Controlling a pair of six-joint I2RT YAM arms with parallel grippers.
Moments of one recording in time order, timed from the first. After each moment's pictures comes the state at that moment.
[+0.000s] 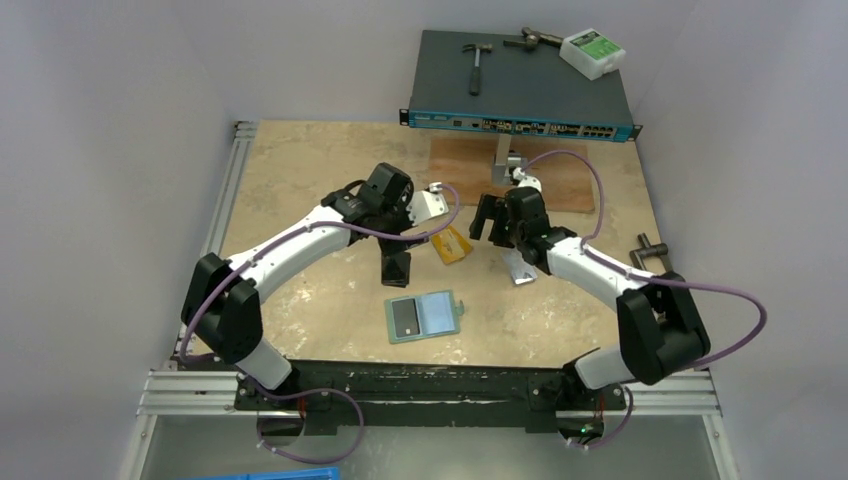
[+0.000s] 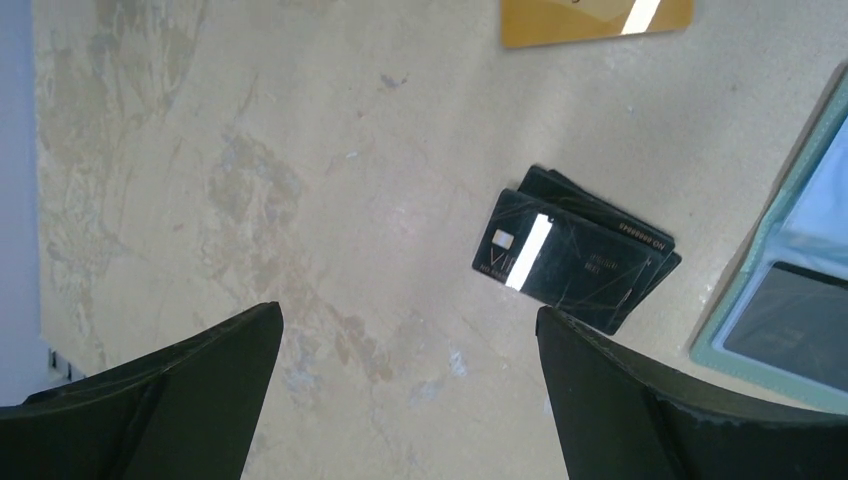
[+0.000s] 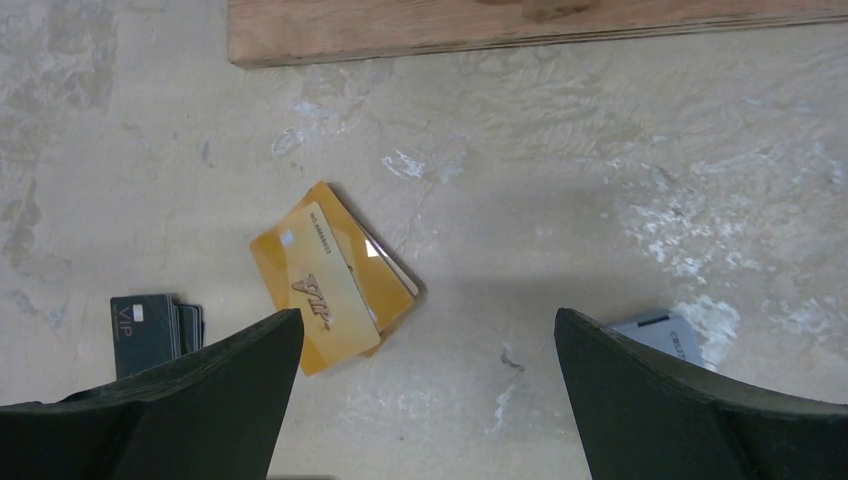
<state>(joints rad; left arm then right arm) -0.66 1.57 1.28 -0.61 -0.08 0.62 0.44 1.42 0.81 -0.09 0.13 0.55</state>
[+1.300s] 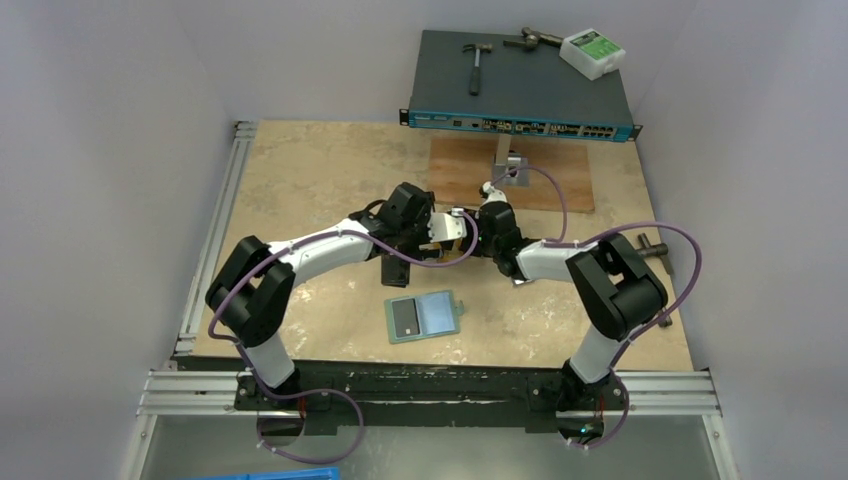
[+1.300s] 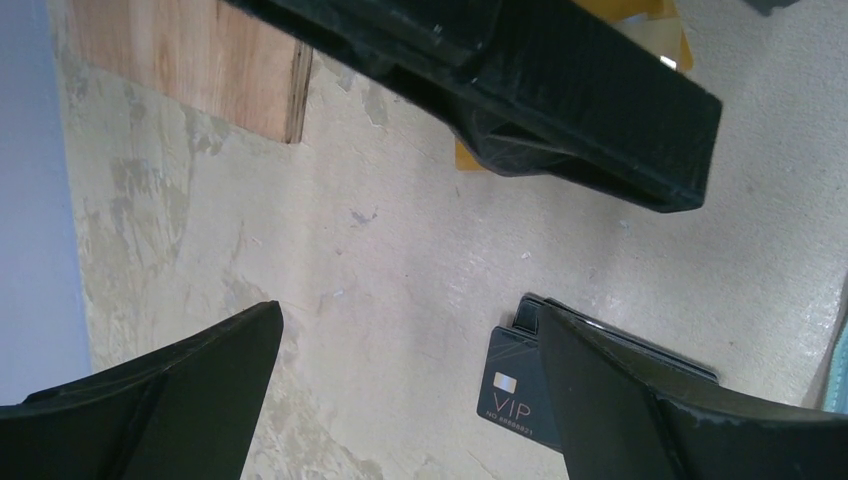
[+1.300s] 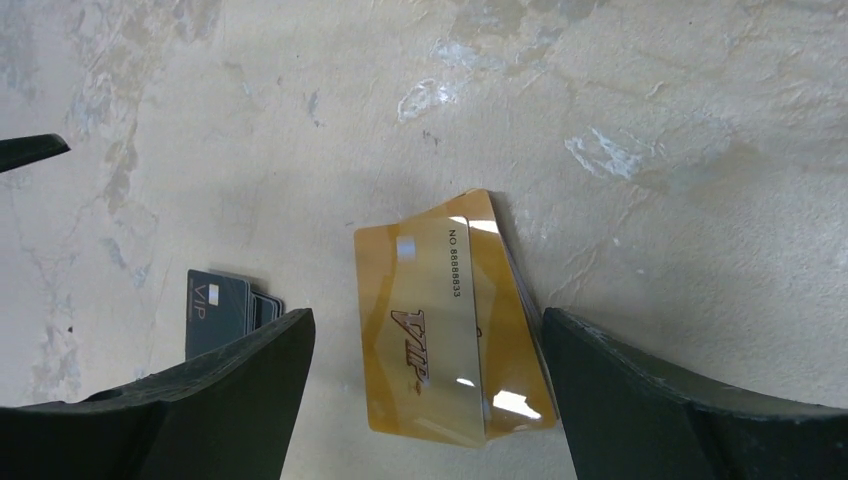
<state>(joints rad) -0.72 1.72 1.15 -0.23 -0.03 0.79 0.53 1.73 0.77 0.36 -0.04 0.65</state>
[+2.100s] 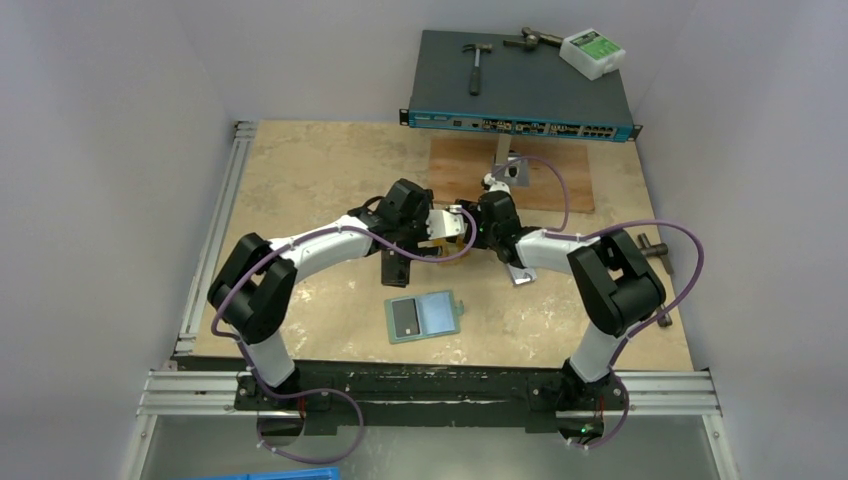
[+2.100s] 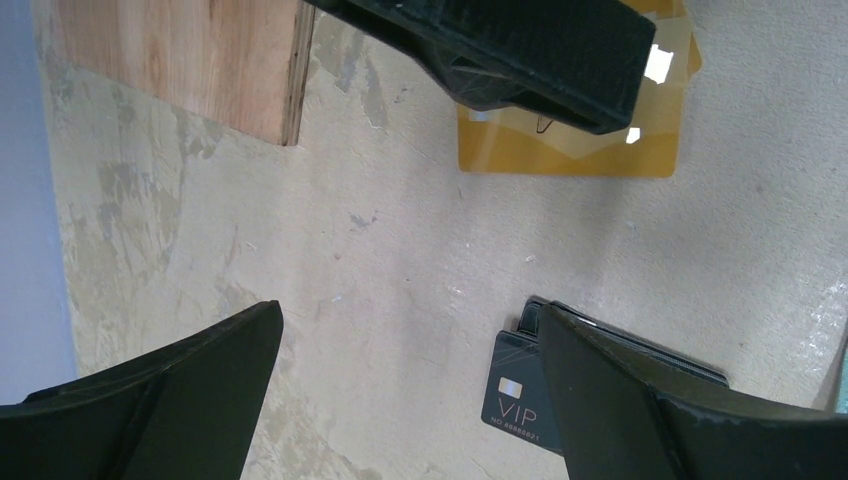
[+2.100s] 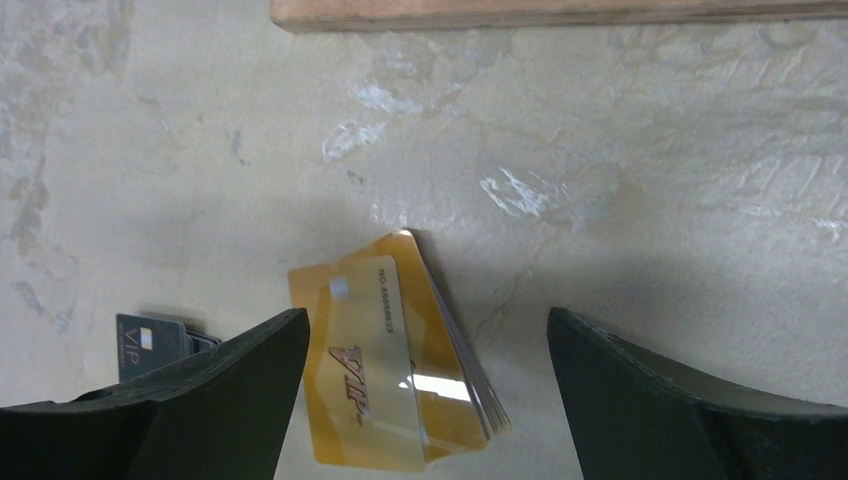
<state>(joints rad) -0.69 1.74 1.17 -0.24 0.01 0.80 0.50 1.75 0.87 0.20 0.04 0.60</state>
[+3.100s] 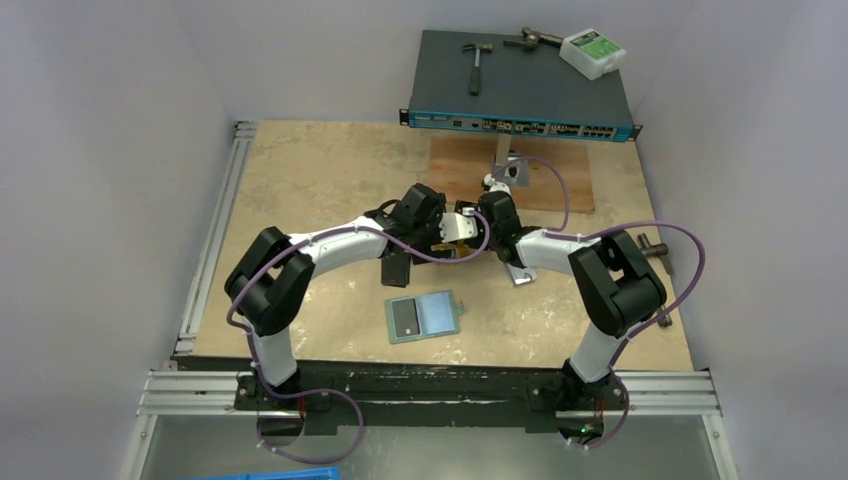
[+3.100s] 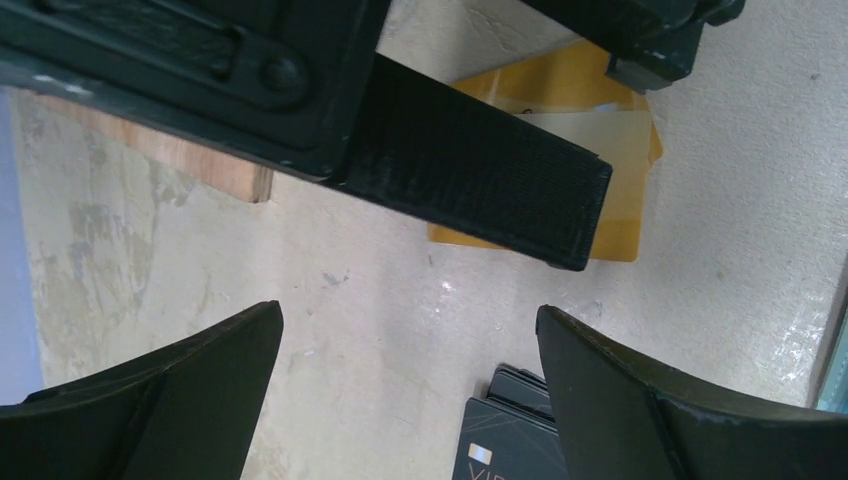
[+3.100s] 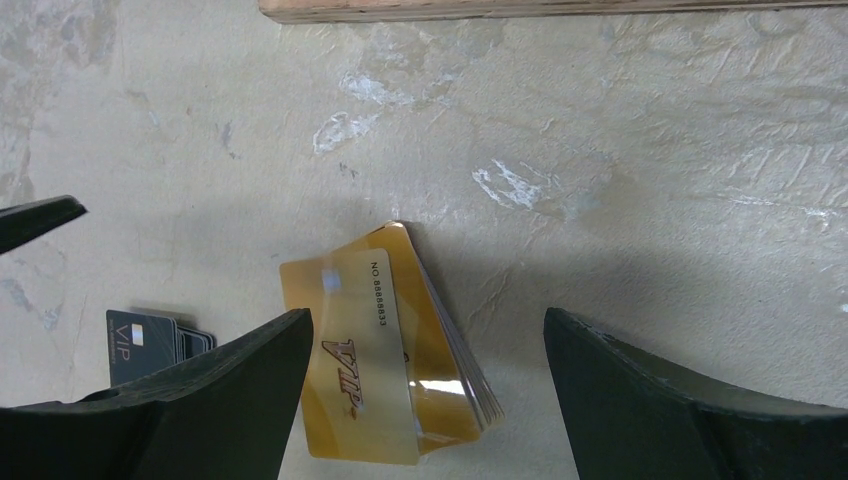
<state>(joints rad) -0.74 1.81 1.21 -0.20 0.00 0.74 0.50 1.74 0.86 0.17 0.04 0.59</state>
